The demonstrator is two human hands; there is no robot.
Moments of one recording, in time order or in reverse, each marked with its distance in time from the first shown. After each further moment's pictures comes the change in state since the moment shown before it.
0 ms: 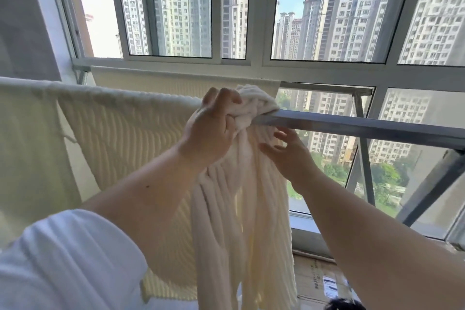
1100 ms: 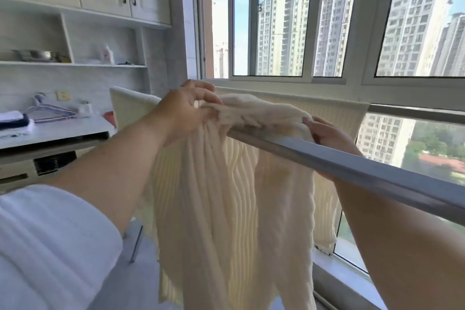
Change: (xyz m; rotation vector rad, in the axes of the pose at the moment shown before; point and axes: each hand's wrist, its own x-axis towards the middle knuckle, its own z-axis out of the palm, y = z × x) left_hand 0.043 0.022 -0.021 0.293 0.073 -0.511; right_hand 0.151 0.006 -0.037 0.901 -0.928 -0.034
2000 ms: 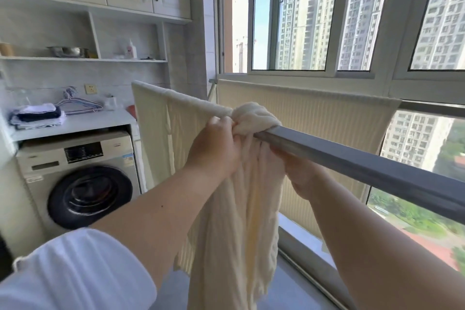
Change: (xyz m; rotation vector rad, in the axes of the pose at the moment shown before) left_hand -0.043 0.008 0.061 0.444 0.145 -0.176; right_hand 0.014 0.086 0.034 -0.377 0.049 0.060
